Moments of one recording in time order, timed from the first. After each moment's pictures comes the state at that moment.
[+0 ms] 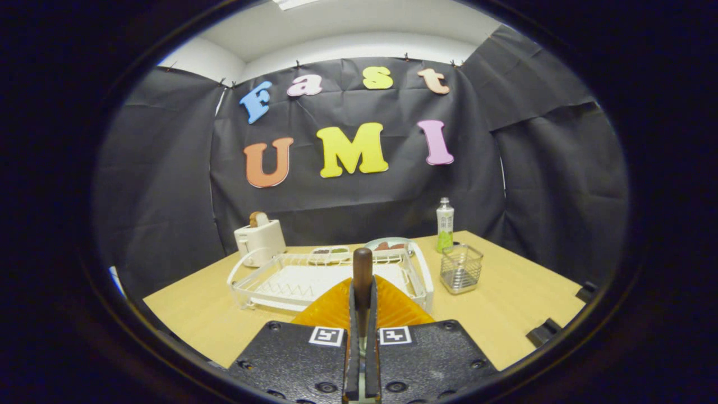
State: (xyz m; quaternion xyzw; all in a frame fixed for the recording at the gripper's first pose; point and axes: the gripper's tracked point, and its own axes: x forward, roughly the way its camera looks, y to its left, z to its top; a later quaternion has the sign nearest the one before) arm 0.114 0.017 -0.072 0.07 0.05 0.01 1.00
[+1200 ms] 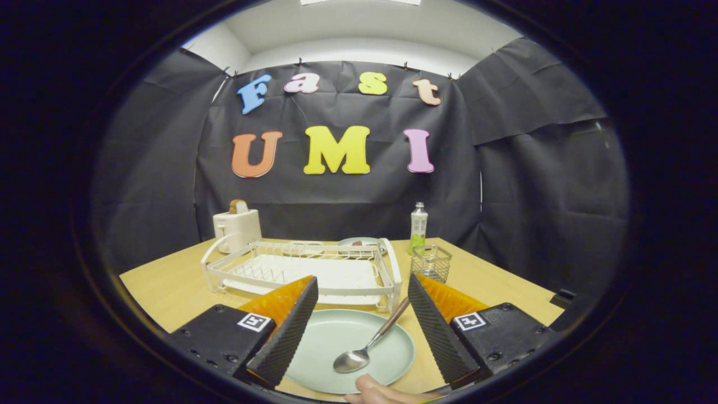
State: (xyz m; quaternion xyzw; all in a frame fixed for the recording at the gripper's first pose) arm 0.089 -0.023 -0.082 0.02 0.03 -0.05 1.00
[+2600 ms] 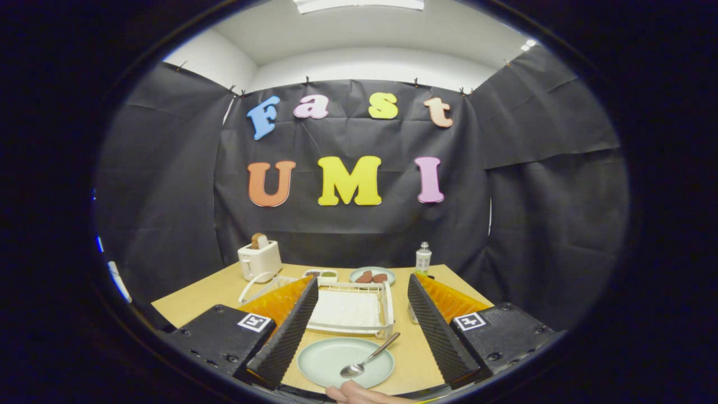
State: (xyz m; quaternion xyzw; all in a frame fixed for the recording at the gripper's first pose) arm 0.027 -0.032 0.064 0.01 0.02 -0.01 1.00
